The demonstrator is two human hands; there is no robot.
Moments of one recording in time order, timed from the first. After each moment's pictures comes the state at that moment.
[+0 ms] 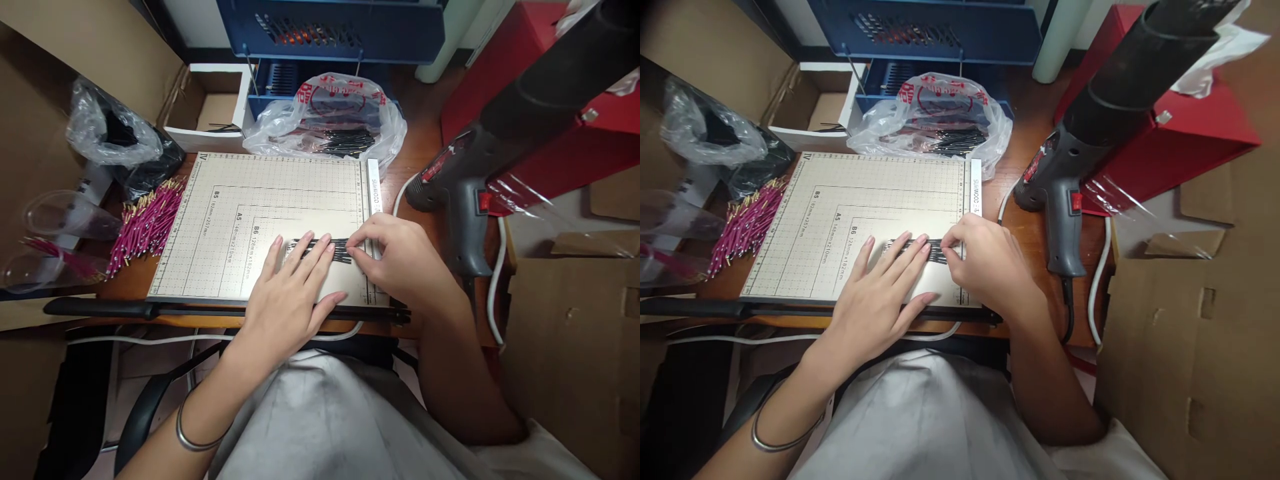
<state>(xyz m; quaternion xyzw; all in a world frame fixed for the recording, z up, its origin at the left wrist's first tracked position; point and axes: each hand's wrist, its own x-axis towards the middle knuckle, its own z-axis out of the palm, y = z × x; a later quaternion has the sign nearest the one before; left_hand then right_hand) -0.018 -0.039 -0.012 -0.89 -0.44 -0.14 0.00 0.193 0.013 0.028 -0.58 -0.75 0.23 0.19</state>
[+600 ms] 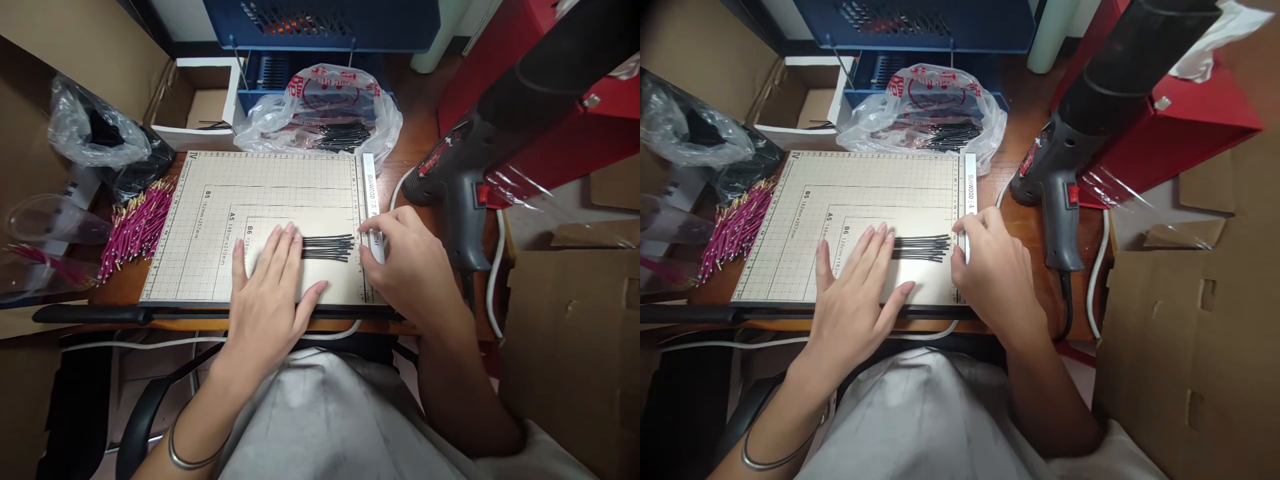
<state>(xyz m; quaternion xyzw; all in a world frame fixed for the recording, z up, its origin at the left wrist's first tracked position) -0.023 -0.047 -0.011 -0.83 -0.53 -0.19 0.01 0.189 -0.011 0.024 -0.67 -0.71 0.12 0.18</state>
